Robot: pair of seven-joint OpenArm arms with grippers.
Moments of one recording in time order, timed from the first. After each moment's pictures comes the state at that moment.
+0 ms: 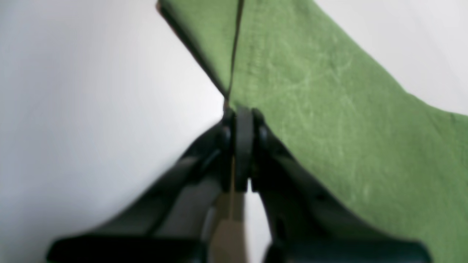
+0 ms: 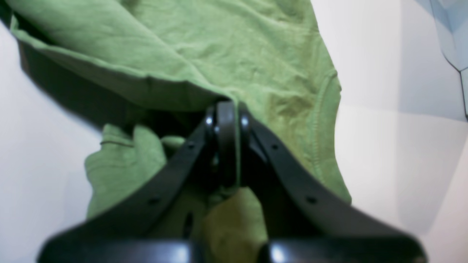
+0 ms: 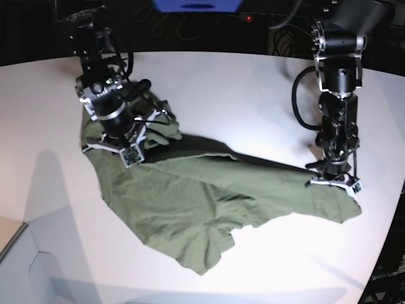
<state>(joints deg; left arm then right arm) -18.3 -12.9 -7.4 50.3 -28.9 10.0 14.2 -9.0 9.8 -9.2 101.0 -8.9 10.4 -28.2</state>
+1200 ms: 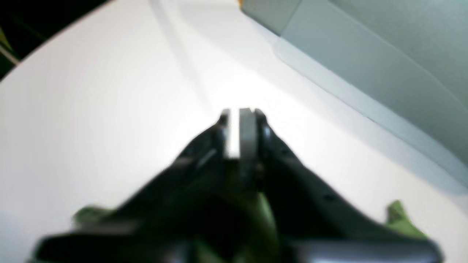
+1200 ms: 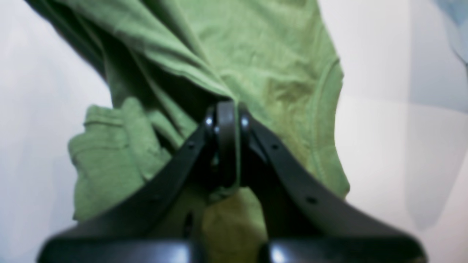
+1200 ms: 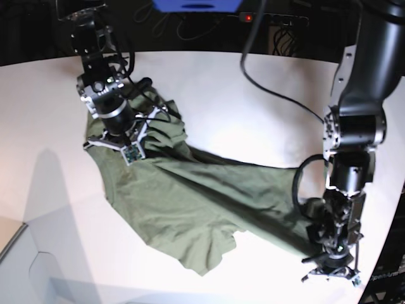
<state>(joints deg) -51.2 -12.1 2.3 25.5 -29.3 10.4 4.3 -9.4 9.6 -9.2 101.1 -8.9 10.4 -30.2</state>
